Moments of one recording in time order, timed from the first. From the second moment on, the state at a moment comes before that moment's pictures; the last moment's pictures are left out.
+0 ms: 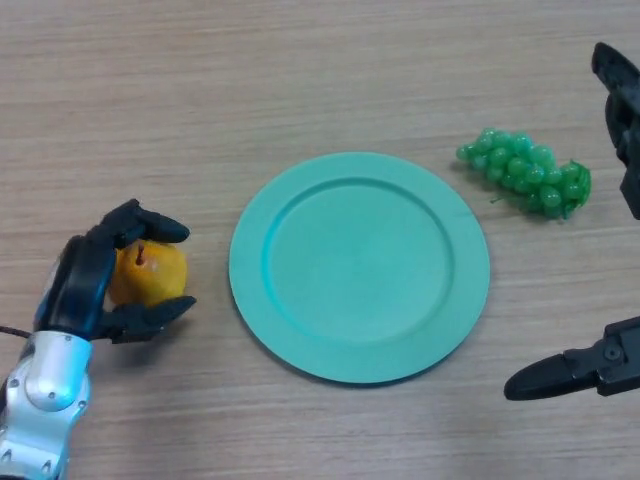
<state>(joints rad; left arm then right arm) -0.32 0.33 0.05 0.61 0.28 -0.38 0.09 0.05 -0.23 -0.12 -0.91 0.01 0.47 0.27</state>
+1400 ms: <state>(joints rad) -0.35 0.18 -0.18 0.35 -0.08 -0.02 0.00 0.03 -0.23 -0.14 -0.96 0.05 0.51 0.23</state>
